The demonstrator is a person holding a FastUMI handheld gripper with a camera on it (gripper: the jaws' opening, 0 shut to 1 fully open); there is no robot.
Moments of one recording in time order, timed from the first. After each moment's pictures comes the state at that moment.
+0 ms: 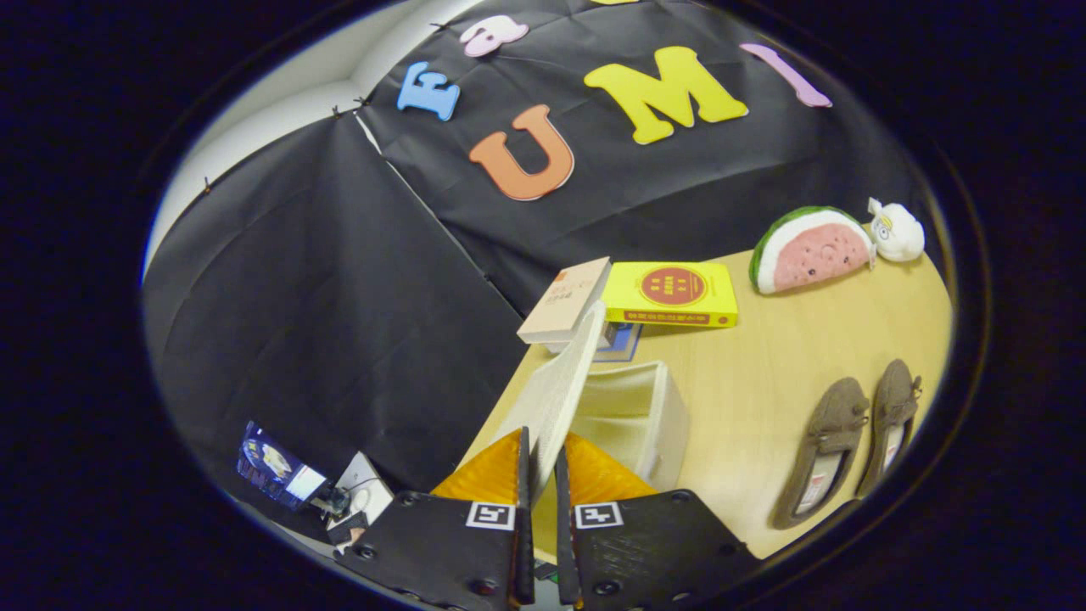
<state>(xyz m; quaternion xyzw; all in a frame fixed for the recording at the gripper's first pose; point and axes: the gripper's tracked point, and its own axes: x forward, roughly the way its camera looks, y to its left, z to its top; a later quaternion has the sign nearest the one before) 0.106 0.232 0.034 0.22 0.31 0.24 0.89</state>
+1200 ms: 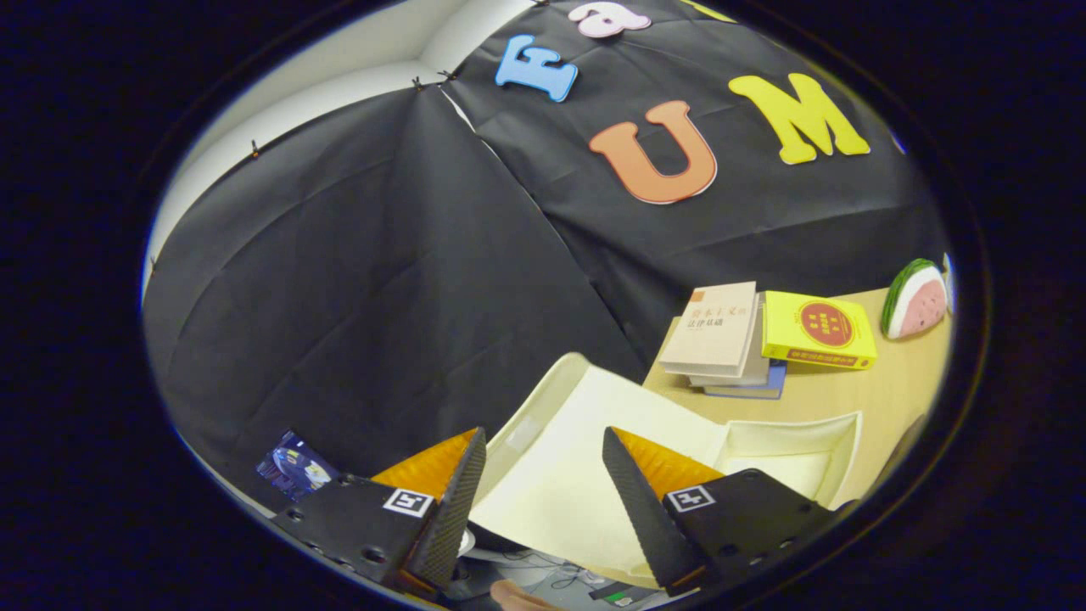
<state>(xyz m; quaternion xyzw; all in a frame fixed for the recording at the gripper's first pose) 0.121 0.431 0.124 0.20 0.28 0.34 0.88</state>
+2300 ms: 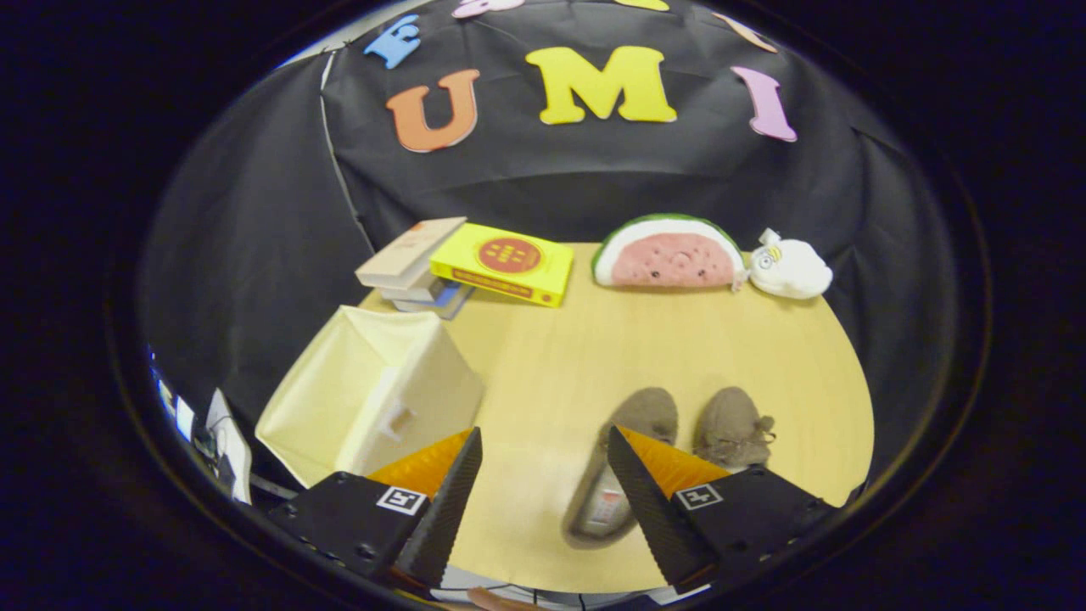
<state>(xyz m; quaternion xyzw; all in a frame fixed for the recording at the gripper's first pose) 0.110 0.019 -0.104 0.05 0.41 0.04 0.91</state>
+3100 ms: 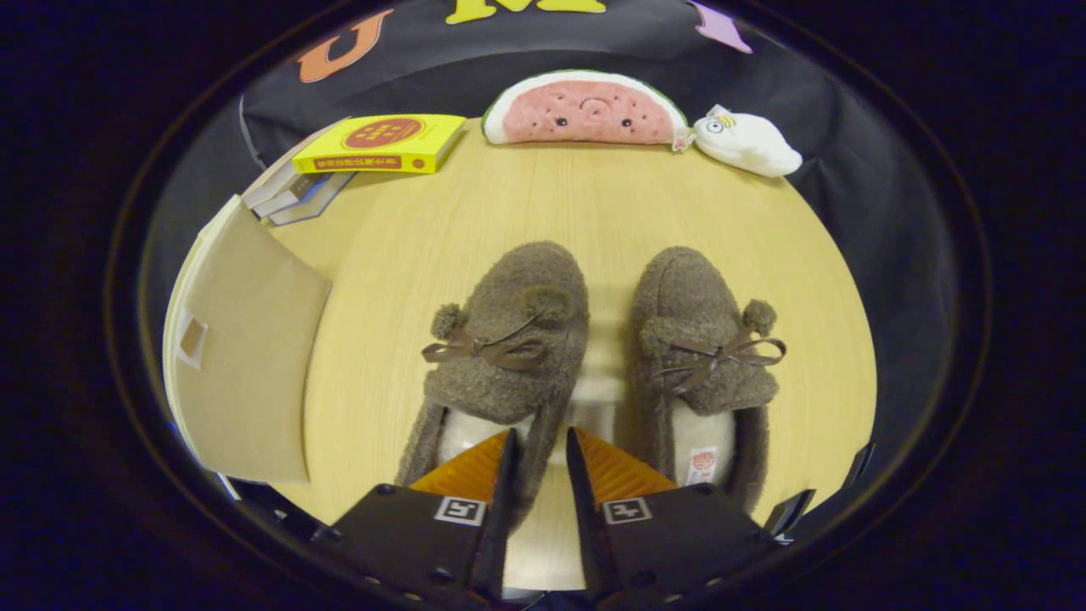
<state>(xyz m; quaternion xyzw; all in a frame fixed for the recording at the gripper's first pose) 0.101 -0.040 -0.231 0.06 0.56 -0.03 0.83</state>
